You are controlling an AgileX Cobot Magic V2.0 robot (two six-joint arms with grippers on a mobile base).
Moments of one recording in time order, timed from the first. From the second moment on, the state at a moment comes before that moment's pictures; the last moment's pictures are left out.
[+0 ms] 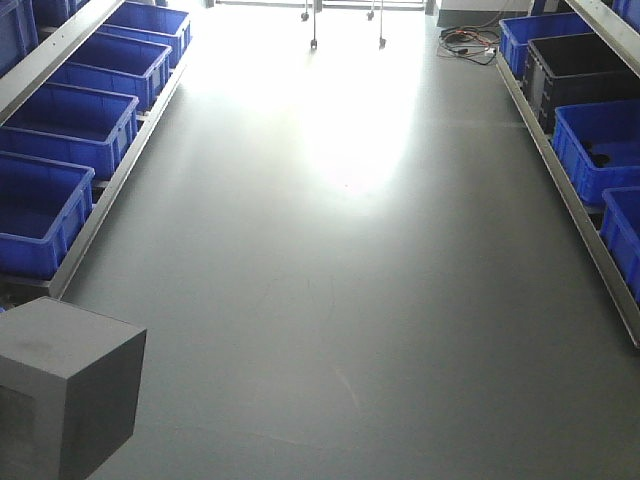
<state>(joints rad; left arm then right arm) -0.37 0.23 -0.31 -0.10 0.35 0.02 0.00 -0.02 0.03 -0.04 0.21 0.00</state>
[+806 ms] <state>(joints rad) -0.37 0.23 -0.31 -0.10 0.35 0.02 0.00 -0.02 0.03 -0.04 0.21 0.00</state>
